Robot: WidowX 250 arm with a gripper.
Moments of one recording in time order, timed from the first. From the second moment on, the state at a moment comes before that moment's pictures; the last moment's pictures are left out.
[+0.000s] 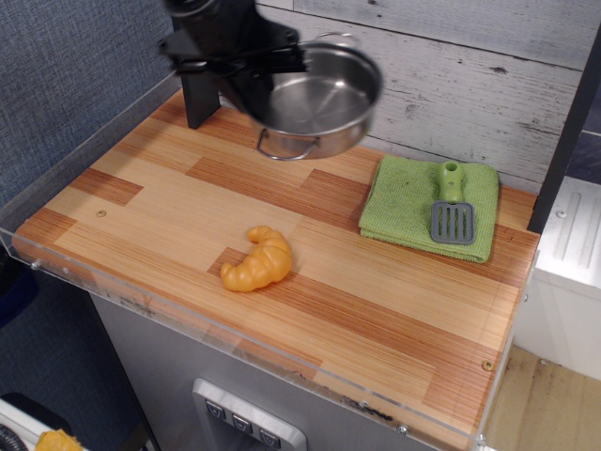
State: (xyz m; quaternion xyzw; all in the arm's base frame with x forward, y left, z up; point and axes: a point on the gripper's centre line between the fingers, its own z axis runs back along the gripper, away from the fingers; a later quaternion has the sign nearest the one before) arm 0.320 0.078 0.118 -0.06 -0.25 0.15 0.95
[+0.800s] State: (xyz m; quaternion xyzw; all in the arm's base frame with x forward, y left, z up) arm 0.322 0.116 0.074 -0.02 -0.23 0.41 0.88
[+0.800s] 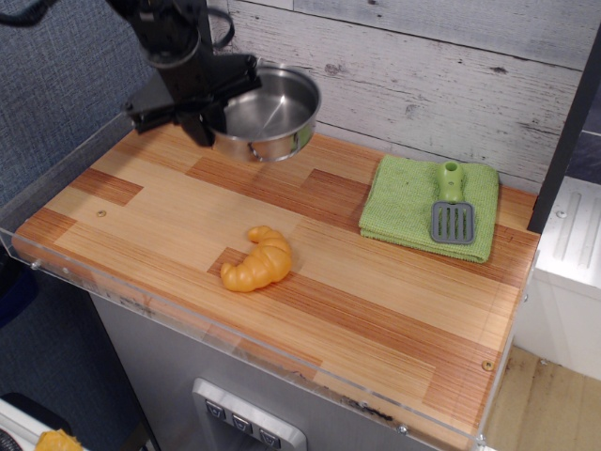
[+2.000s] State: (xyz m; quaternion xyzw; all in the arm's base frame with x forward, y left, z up) arm 0.324 0.158 0.014 -0.03 -0.20 0.48 0.85
